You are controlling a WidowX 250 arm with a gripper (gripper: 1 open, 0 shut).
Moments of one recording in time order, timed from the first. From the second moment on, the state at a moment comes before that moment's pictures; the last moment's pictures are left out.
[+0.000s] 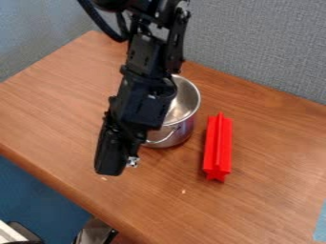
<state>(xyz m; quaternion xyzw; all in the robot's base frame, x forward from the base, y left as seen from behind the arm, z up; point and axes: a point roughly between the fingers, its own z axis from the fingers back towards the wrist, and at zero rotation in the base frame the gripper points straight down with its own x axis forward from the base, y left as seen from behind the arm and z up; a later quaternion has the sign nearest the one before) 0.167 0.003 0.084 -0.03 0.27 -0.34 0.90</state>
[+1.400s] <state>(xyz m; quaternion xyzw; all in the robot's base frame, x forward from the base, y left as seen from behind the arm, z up) 0.174 -0.007 0.078 0.07 0.25 -0.35 0.90</state>
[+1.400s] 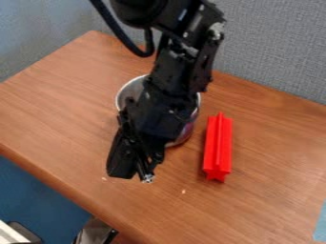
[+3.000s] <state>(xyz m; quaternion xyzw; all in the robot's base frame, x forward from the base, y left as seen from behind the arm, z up) 0.218 0.017 0.041 0.14 0.15 -0.30 0.93</state>
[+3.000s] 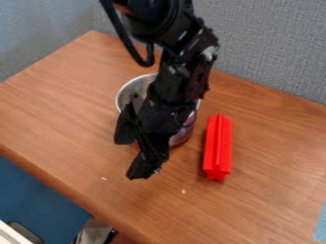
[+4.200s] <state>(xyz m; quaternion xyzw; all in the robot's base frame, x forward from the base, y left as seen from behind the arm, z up) 0.293 -0.026 0.042 0.22 0.00 -0.42 0.88</state>
